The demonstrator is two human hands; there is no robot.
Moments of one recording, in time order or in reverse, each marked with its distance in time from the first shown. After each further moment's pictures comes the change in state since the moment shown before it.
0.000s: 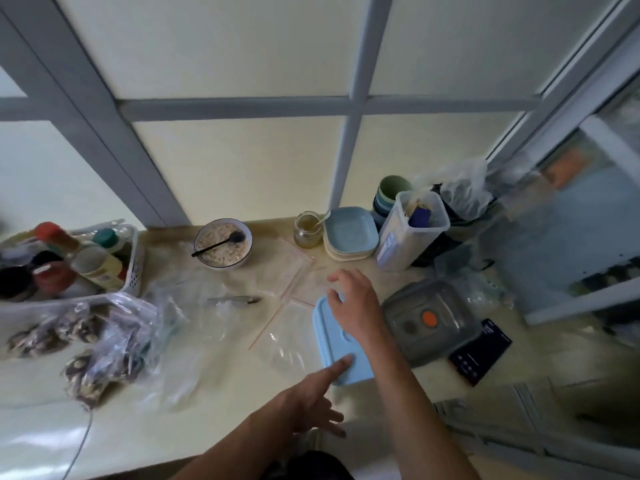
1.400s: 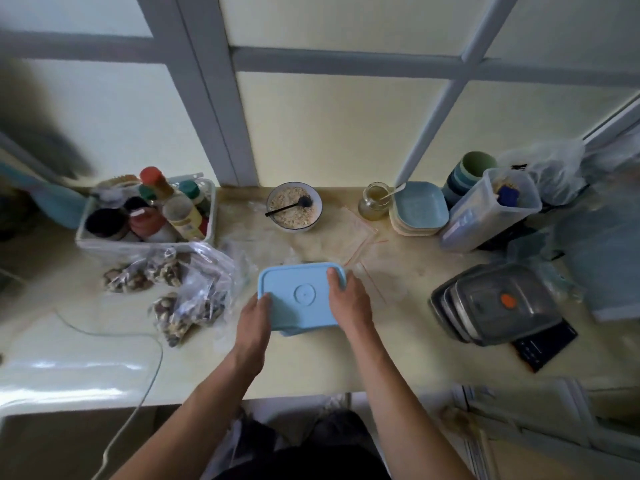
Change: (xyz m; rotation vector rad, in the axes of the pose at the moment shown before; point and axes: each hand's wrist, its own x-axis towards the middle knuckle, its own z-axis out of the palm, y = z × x) left_hand -0.088 0.008 -0.176 -0.035 0.664 0.851; right_hand -0.036 -0.105 0.126 0.208 -0.223 0.492
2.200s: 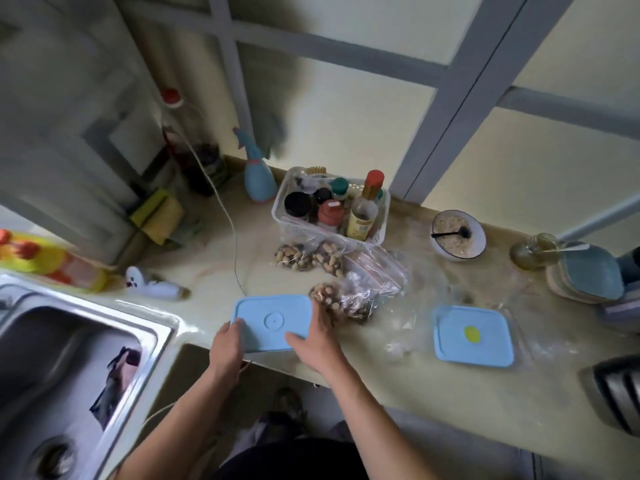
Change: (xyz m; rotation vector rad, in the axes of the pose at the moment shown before) left_hand 0.036 -0.085 -0.353 0.005 0.403 -0.310; right_hand -0.154 -0.117 0.303 -0.252 -0.449 -0.412
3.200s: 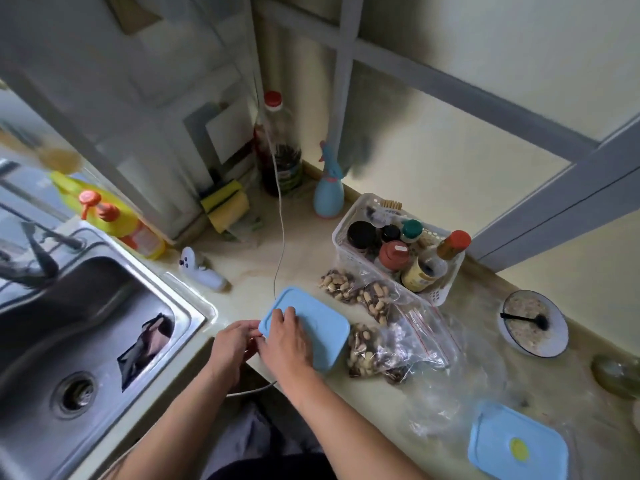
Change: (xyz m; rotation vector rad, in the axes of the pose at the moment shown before) left_hand 0.039 0.006 -0.028 -0.438 0.022 -0.230; right_hand 0.049 -0.092 0.058 -0.619 -0.158 -0.364
